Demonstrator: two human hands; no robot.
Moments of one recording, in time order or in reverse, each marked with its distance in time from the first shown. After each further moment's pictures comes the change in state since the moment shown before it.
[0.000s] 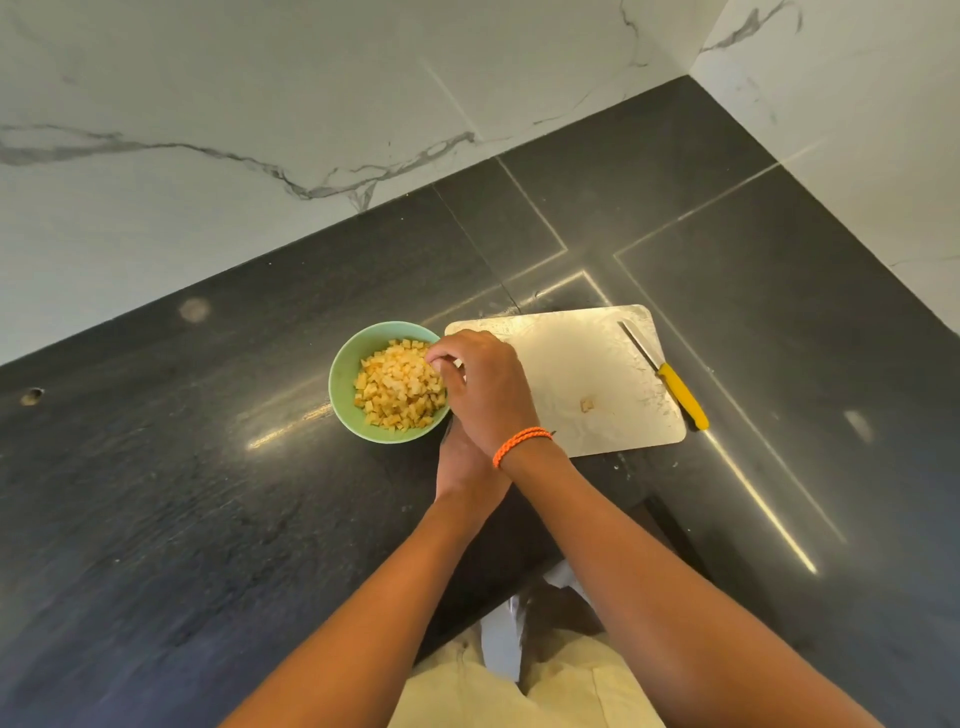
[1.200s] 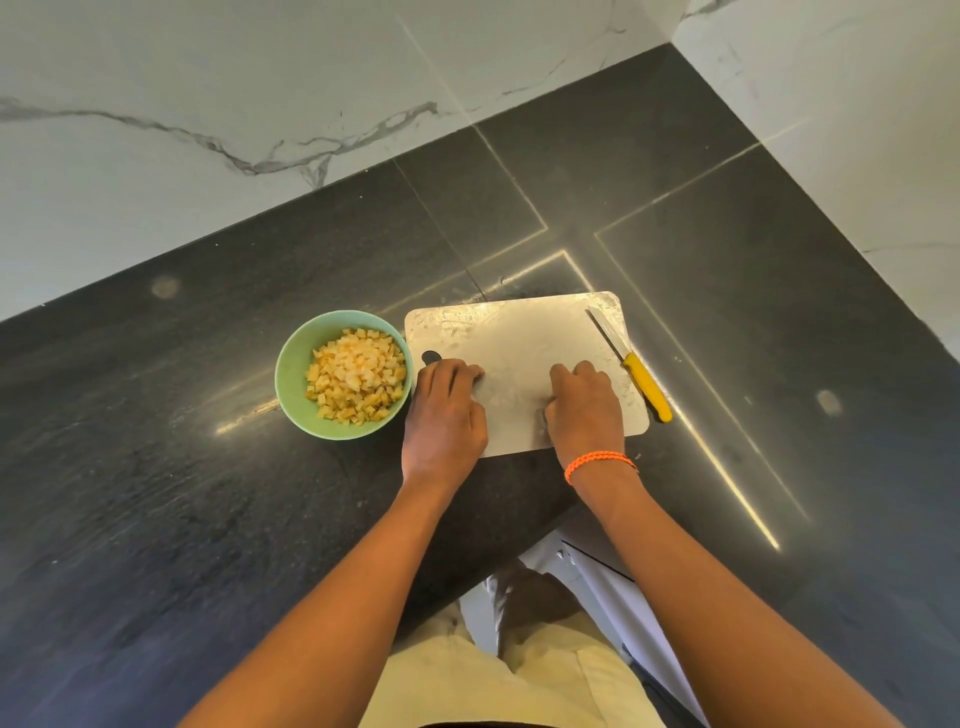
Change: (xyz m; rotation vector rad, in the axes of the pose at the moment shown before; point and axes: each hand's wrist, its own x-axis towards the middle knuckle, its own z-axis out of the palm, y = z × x) left_hand 0.031 0.001 0.023 0.251 0.176 0.293; right_hand -0.056 0.126 -0.059 -0.608 -0.214 0.437
